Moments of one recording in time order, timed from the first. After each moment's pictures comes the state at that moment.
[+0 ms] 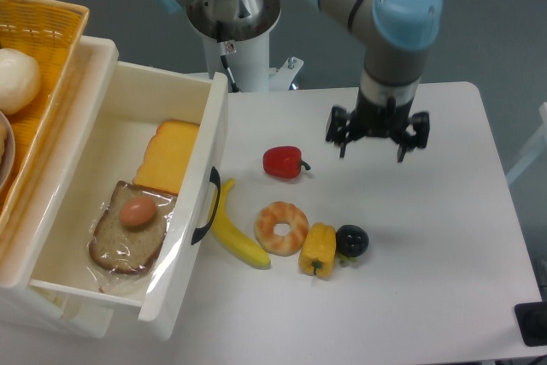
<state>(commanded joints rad) 2.57 -1.91 -1.52 -1.24 1.54 0.59</state>
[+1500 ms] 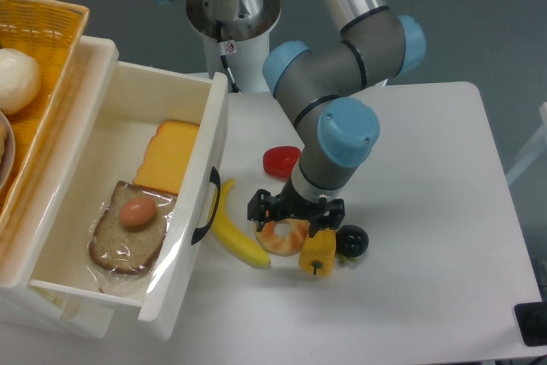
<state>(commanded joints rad) 2.46 -2.03 -1.54 -1.21 1.31 0.50</state>
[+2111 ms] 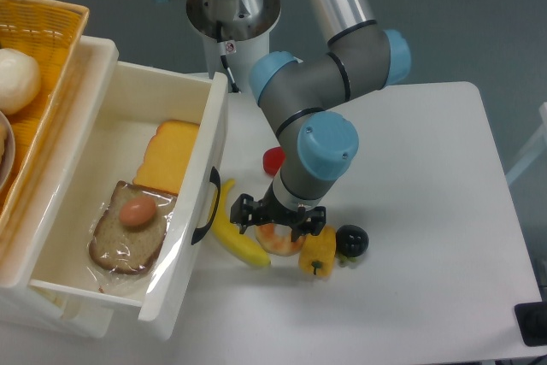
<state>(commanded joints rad) 2.42 -2.03 -1.54 -1.21 1.29 0.50</state>
